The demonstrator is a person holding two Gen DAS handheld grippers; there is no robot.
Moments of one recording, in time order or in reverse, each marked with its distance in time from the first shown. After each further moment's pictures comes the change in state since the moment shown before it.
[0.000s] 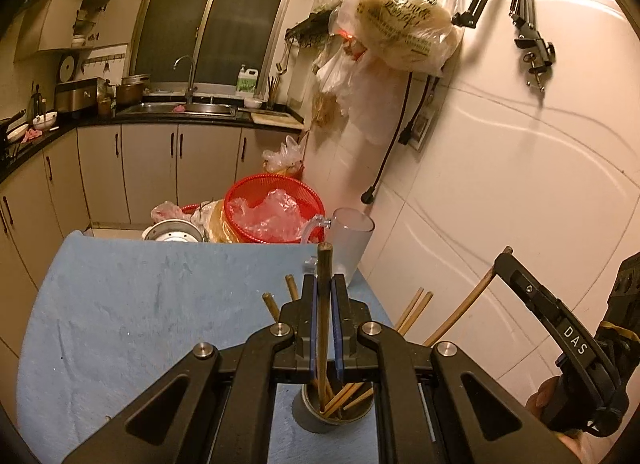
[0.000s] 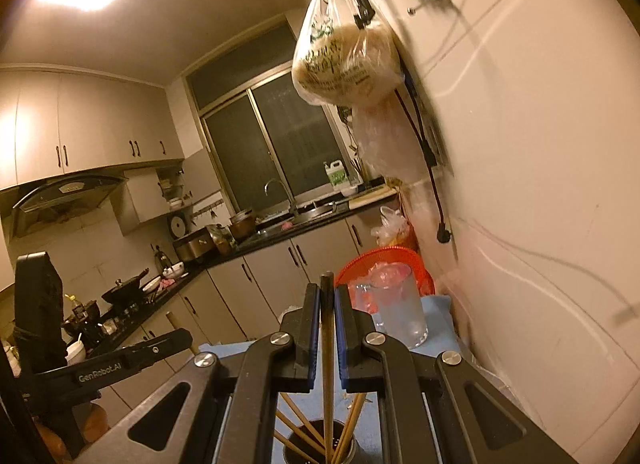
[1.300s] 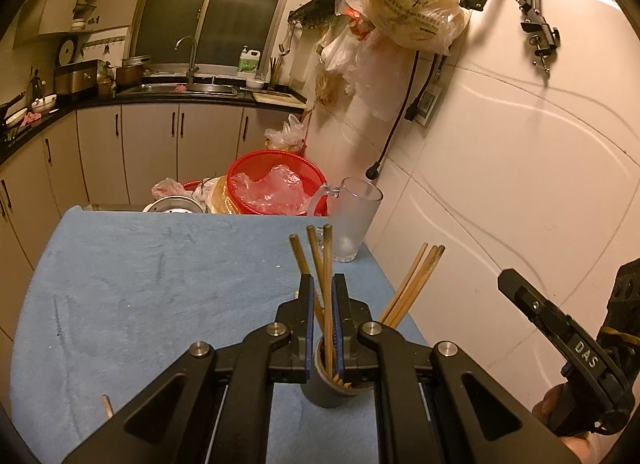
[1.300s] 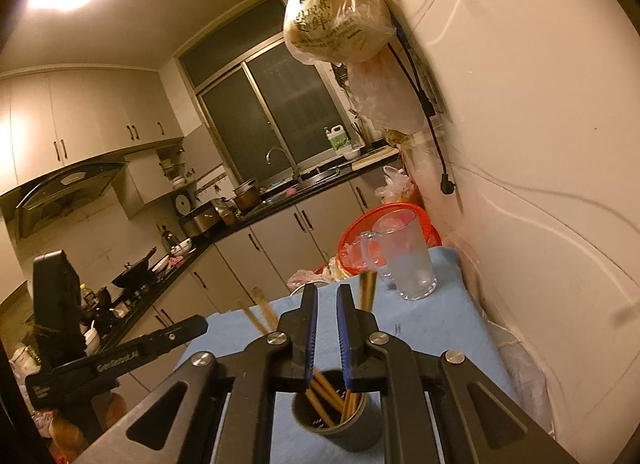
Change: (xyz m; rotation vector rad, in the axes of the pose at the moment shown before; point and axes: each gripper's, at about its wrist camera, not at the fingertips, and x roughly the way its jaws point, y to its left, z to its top) left arm 0.000 0.017 -0.025 -0.015 0.058 -0.010; right arm -0.009 0.000 -0.038 0.056 0.117 0.044
